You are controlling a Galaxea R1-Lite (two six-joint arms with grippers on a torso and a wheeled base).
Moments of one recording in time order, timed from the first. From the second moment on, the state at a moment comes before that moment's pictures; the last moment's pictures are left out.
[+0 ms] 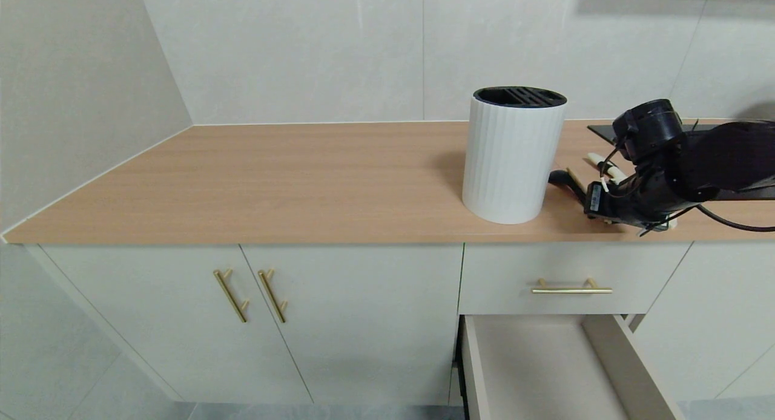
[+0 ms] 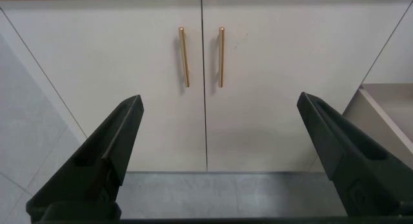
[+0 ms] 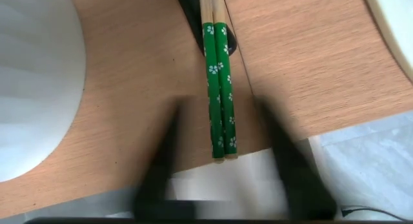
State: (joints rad) left arm 0.00 0.00 0.00 0.00 -0.01 0.00; right arm 0.21 1.92 -1.53 0.37 -0.29 0.44
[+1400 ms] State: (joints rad) left arm 0.00 0.00 0.00 0.00 -0.01 0.00; right arm 0.35 1.25 -1.14 0.50 -0.15 0.39
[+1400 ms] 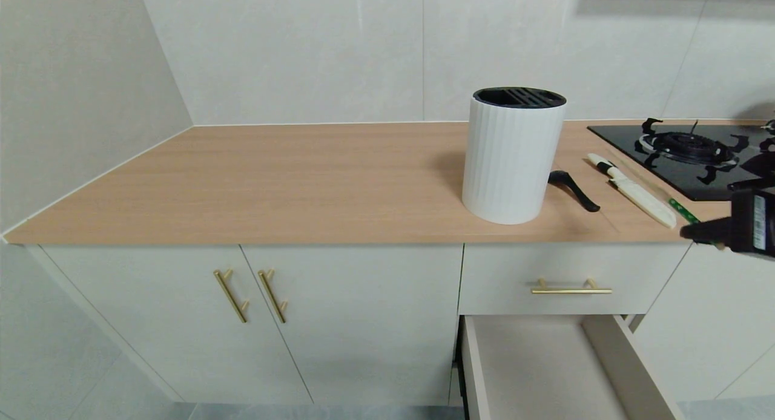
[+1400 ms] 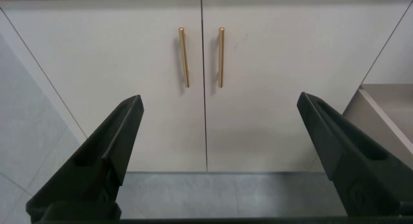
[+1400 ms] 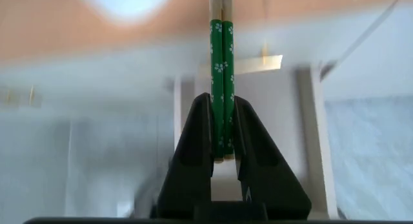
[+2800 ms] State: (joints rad) left arm 0.00 0.00 0.00 0.00 -0.01 0.00; right arm 0.44 1.06 -0.73 0.48 0.16 0.15
